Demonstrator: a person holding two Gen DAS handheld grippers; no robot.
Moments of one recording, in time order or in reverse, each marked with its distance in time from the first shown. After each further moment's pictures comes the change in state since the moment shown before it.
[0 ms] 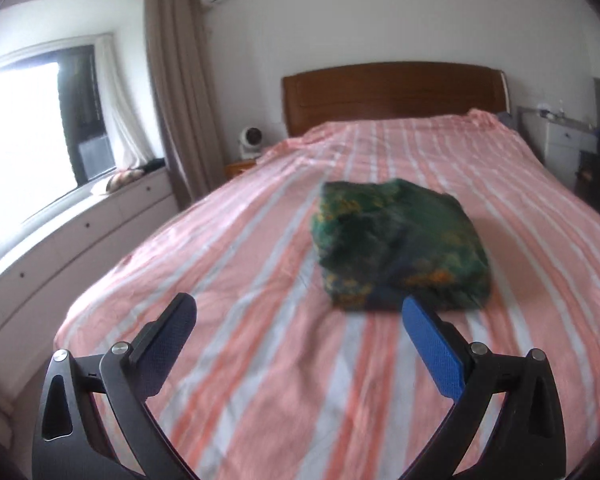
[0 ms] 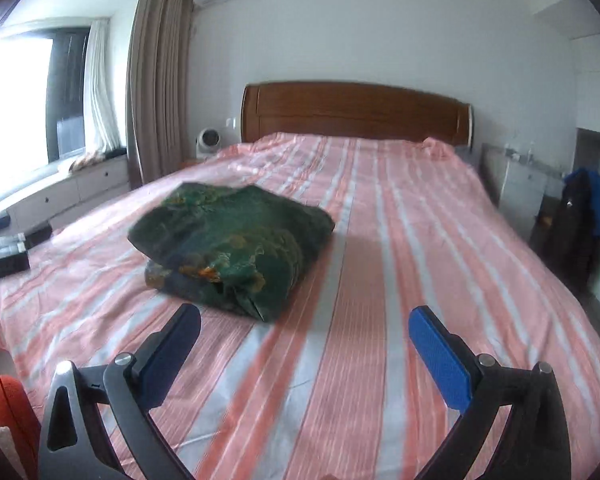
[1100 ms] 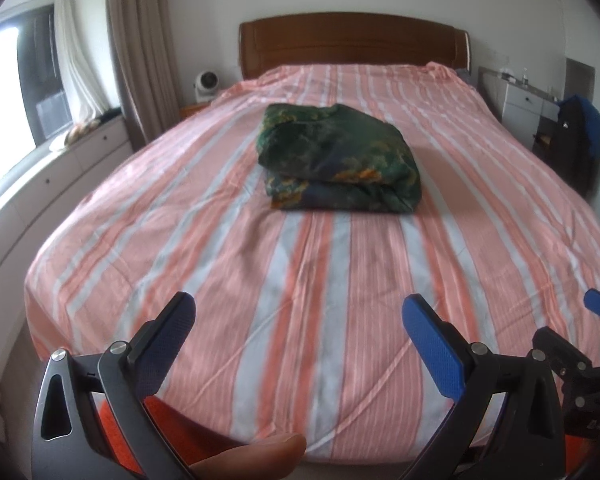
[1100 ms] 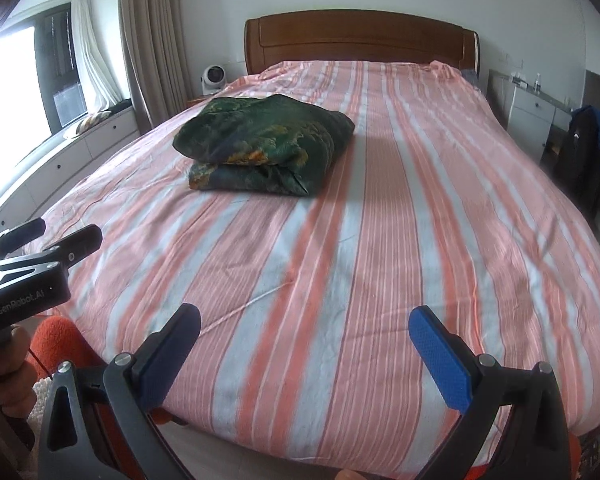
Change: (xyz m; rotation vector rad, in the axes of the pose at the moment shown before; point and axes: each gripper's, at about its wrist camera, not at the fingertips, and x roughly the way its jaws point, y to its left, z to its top) left arm -0.039 -0.020 -0.064 0.008 0.213 -0.179; right arm -0.057 0.037 -0.071 0.065 0.310 0.049
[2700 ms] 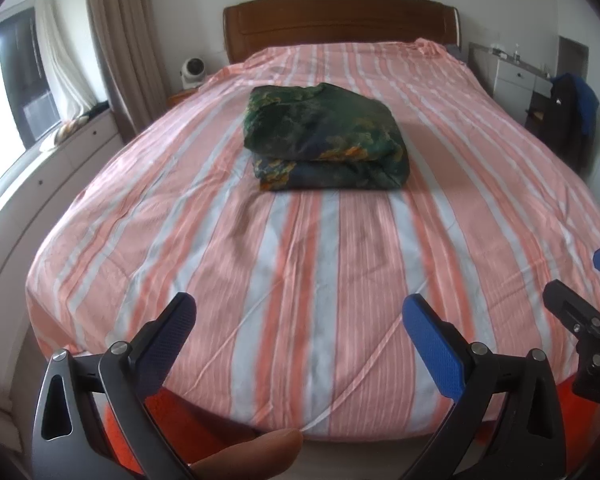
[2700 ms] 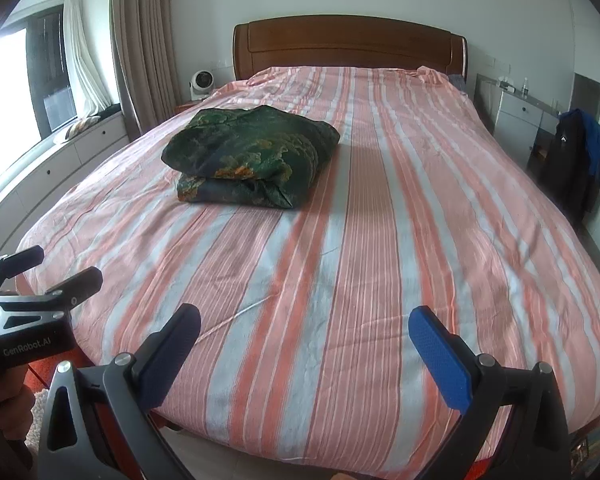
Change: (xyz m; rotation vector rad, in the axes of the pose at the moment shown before) left arm -0.006 -0.009 -0.002 0.059 0.076 -0.013; right arm -0.020 -0.003 0.017 0.002 -0.014 -0.049
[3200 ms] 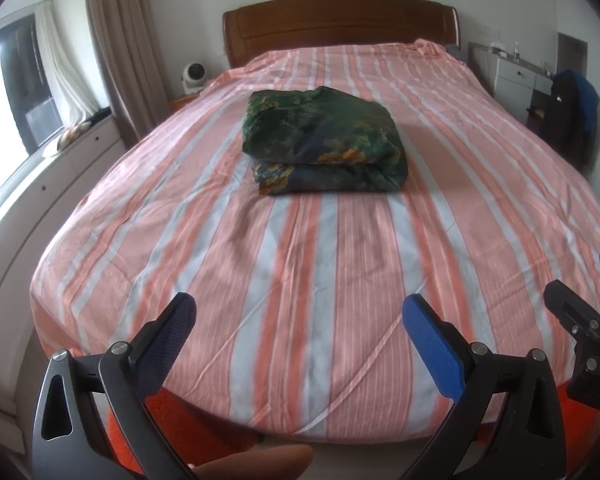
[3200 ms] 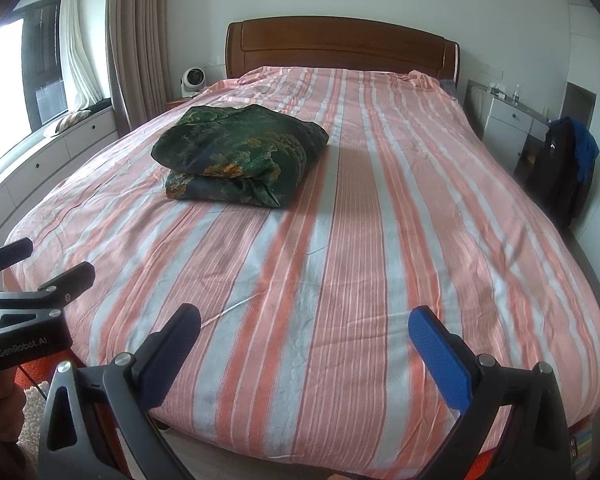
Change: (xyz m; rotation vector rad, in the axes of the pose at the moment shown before) left arm -0.004 -0.008 0.001 0.014 -0.013 0.010; right arm -0.003 0.001 -0.002 -0.016 -0.006 -0.059
